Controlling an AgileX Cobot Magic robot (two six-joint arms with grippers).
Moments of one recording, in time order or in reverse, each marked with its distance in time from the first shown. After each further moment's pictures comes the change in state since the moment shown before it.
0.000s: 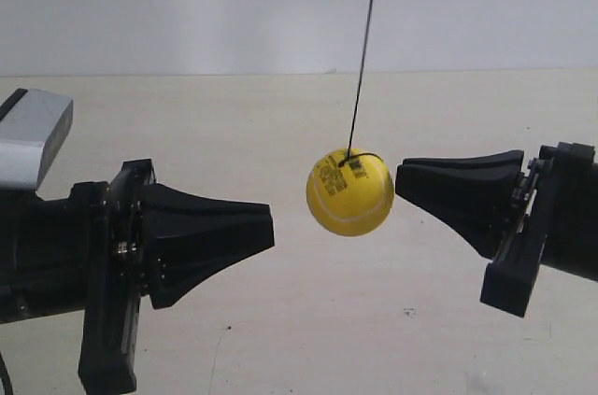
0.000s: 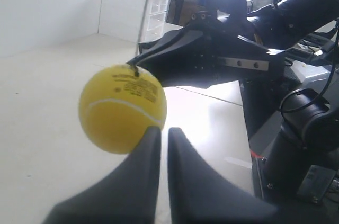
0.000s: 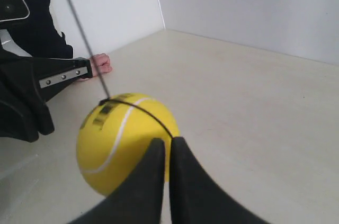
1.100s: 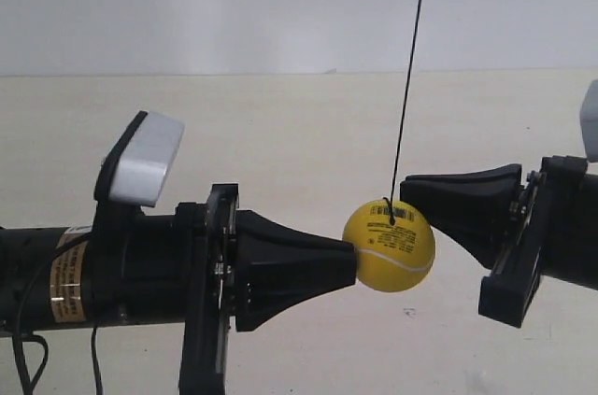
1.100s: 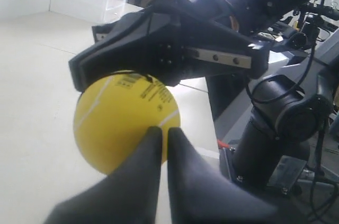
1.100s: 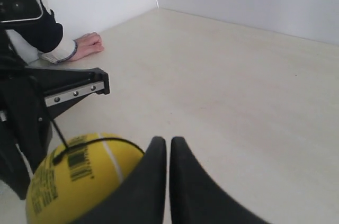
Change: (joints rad) left arm -0.165 0.203 -0.123 -0.046 -0.006 0.015; right arm 0.000 0.000 0.000 -0.067 0.054 0.034
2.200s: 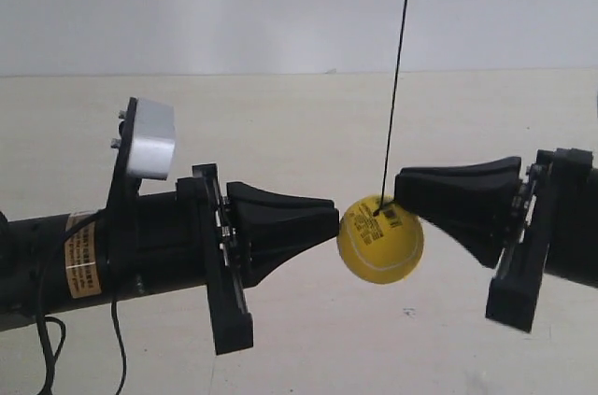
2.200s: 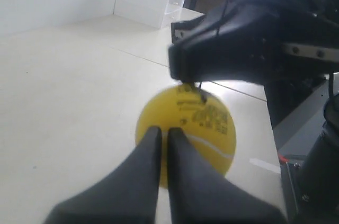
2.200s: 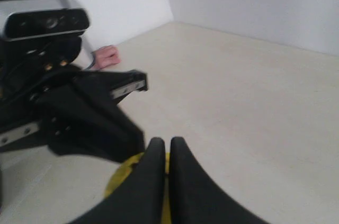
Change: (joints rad) left arm 0.000 0.003 0.000 -0.170 0.090 0.070; right arm -0.008 0.002 -0.004 -0.002 -0.073 0.000
